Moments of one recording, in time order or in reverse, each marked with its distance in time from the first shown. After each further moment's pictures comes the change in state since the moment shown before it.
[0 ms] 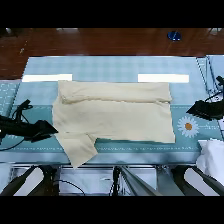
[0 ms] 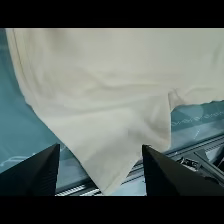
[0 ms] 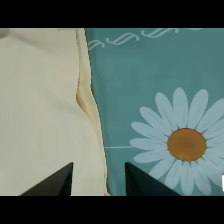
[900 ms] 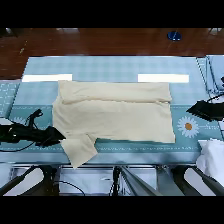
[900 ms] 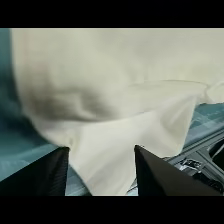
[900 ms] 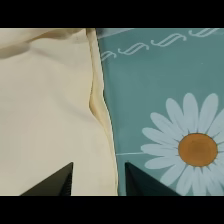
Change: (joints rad) left arm -0.041 -0.159 -0.127 -0.041 0.149 0.070; right arm -0.037 0.052 -0.045 0.068 -0.031 -0.021
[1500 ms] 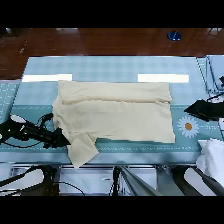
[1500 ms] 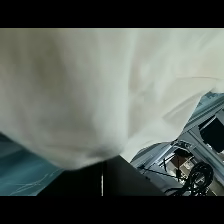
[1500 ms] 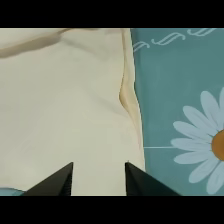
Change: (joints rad) left arm -0.108 -0.164 0.000 0.002 -0.003 -0.065; right arm -0.016 0.000 0.000 0.066 0.064 0.001
